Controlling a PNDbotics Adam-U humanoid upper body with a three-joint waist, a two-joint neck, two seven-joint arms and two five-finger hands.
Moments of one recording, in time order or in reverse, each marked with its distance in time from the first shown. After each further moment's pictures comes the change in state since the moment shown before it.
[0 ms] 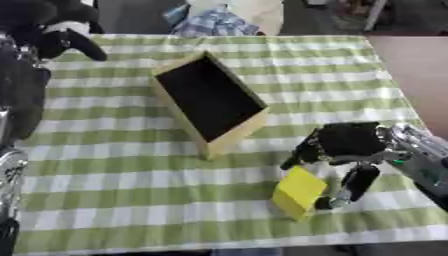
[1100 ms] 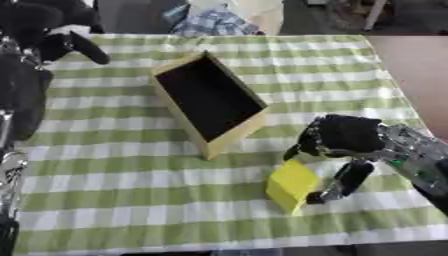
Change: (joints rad) left arm 0.002 0.000 0.000 0.000 -0.005 0.005 -0.019; right arm -0.003 0.017 -0.014 0.006 0.104 0.053 -0.186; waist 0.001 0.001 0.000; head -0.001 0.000
